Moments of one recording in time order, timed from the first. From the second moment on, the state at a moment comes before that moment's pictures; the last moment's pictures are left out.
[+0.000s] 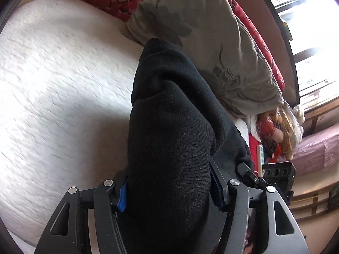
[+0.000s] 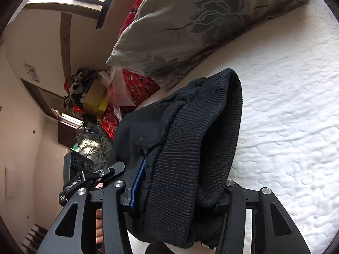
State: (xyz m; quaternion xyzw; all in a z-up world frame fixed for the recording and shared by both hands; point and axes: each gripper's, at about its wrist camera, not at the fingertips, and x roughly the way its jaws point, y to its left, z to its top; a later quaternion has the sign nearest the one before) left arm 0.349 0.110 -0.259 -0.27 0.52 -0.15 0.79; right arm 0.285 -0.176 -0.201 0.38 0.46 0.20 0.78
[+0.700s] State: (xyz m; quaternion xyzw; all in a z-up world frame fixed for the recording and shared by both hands) left arm 0.266 0.155 -0.213 -0.14 0.49 0.02 0.86; right arm 0.272 -0.145 -0.190 0.29 0.50 0.11 0.81
